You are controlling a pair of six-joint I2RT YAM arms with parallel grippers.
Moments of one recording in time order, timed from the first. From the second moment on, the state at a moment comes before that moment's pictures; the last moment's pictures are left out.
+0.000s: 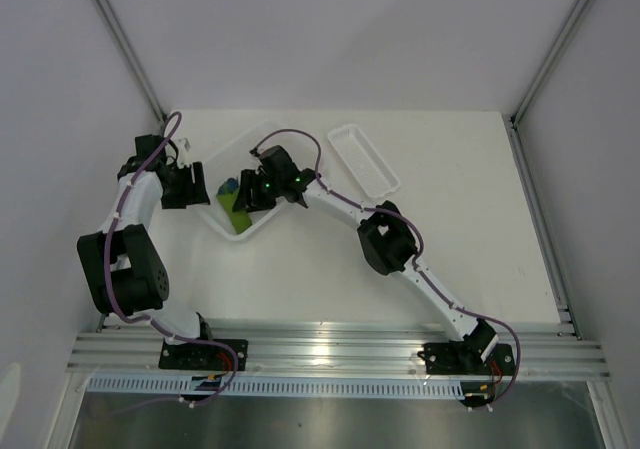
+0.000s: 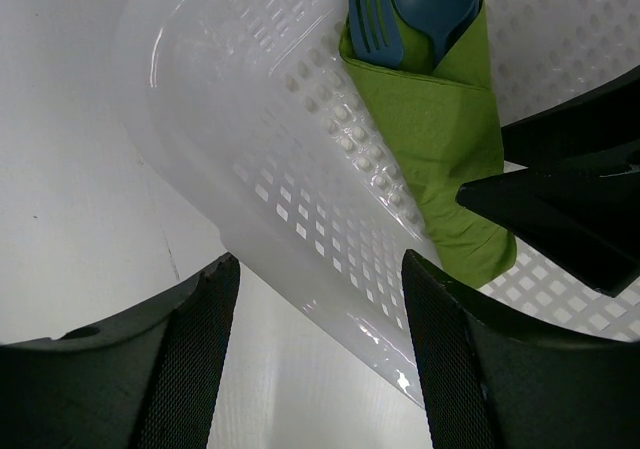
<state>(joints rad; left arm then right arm) 0.24 1.59 1.21 -0.68 0.22 0.07 0.84 2.74 2.46 -0.35 -0.42 0.70</state>
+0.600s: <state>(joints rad) 0.24 1.59 1.21 -0.68 0.22 0.07 0.82 2.61 2.40 -0.28 -0.33 0.61</state>
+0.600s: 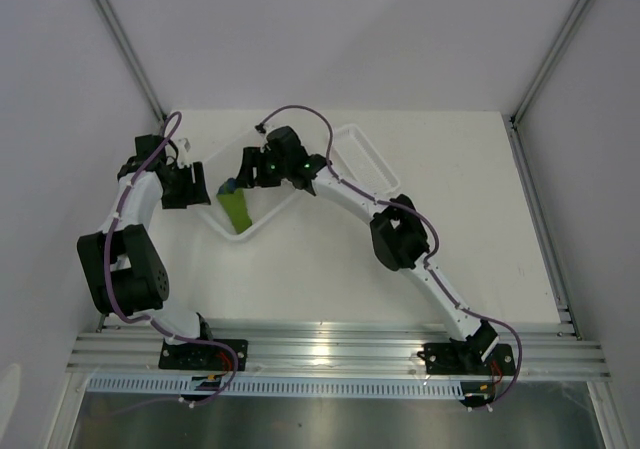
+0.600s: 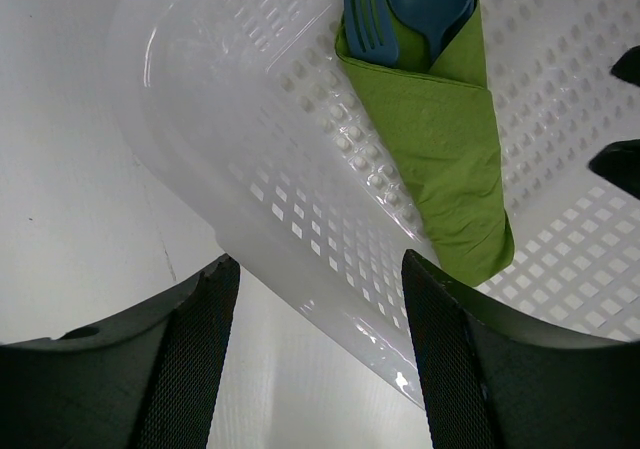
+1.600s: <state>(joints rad) 0.28 1.37 1.20 -0.72 0.20 0.14 -0.12 1.92 2.05 -0.85 0.23 0.34</state>
